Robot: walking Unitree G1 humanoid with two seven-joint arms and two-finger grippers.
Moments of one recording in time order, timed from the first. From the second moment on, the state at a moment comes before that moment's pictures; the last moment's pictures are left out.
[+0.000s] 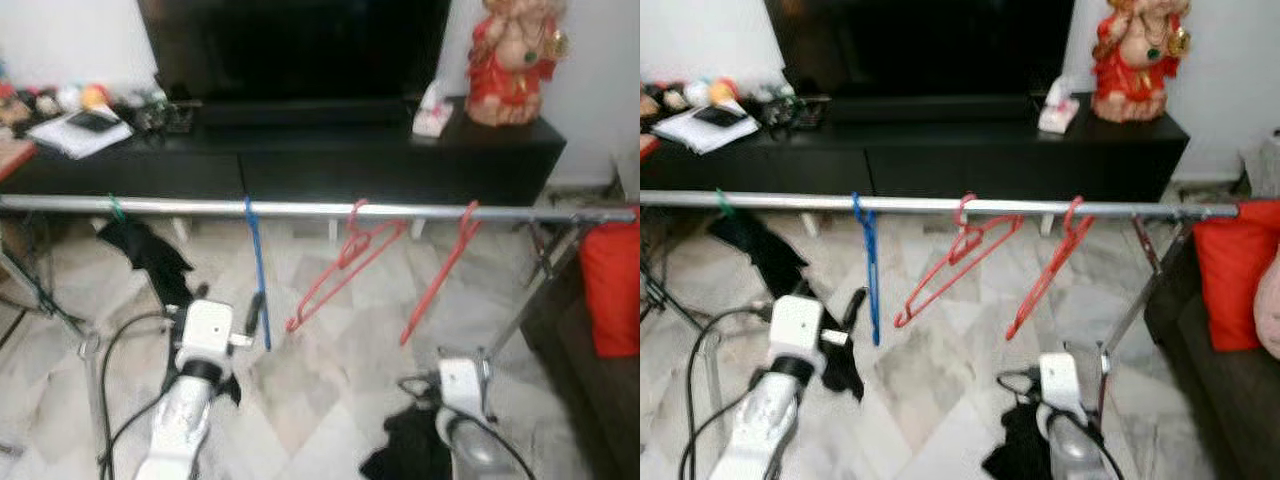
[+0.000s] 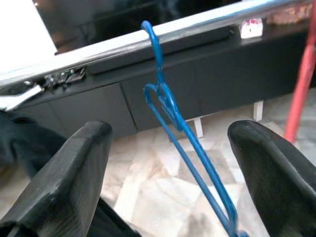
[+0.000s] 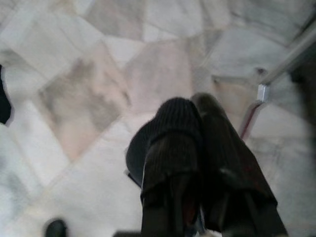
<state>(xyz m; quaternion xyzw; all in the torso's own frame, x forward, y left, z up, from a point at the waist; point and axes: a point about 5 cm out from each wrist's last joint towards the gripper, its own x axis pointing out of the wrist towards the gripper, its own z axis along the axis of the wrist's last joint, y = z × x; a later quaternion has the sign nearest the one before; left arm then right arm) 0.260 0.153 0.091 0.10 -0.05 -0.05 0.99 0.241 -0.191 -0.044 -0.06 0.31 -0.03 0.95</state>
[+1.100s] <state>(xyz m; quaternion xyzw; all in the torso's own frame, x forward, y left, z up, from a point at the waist) 0.293 0.148 0.111 -0.10 0.08 -0.03 0.99 0.239 -0.197 -0.044 -0.07 0.31 -0.03 0.95</state>
